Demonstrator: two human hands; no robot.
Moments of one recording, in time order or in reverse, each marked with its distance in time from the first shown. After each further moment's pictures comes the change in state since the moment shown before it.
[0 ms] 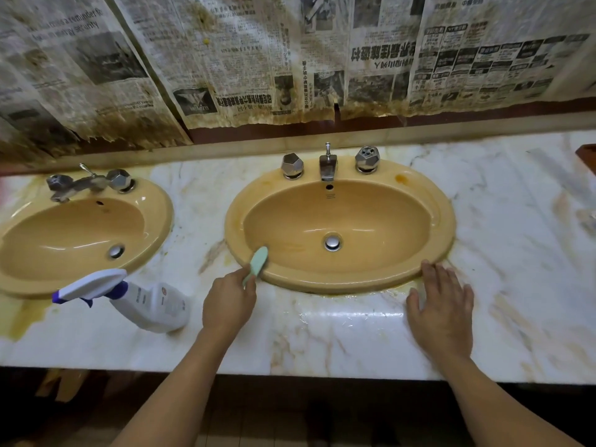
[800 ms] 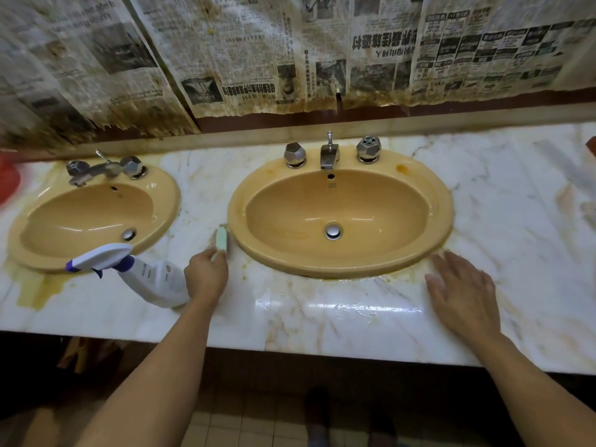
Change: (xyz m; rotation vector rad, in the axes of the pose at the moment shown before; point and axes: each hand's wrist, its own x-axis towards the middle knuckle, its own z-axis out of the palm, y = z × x) left_hand 0.010 -0.016 -0.010 -0.345 0.181 -0.441; right_hand 0.023 0.055 -0.025 -0.021 -0.135 -0.126
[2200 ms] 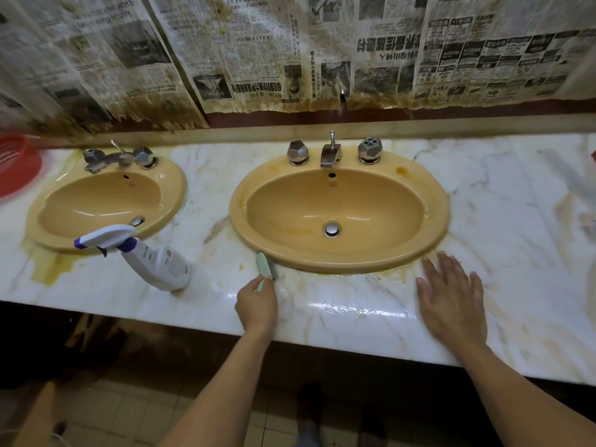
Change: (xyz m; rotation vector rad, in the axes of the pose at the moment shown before) left_hand -0.127 0.007 0.067 -0.337 0.005 -0.209; right_hand -0.007 0.006 0.006 -0.056 -0.007 -0.009
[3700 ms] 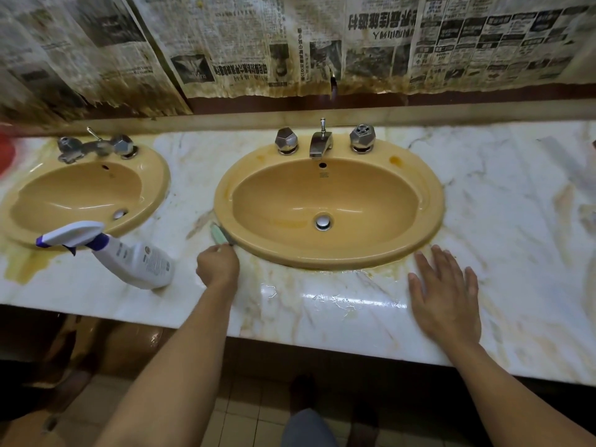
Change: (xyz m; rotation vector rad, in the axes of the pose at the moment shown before) left_hand 0.074 0.046 -0.003 0.046 0.152 -0.088; right_hand 0.002 0.001 0.003 -0.013 0.003 0.004
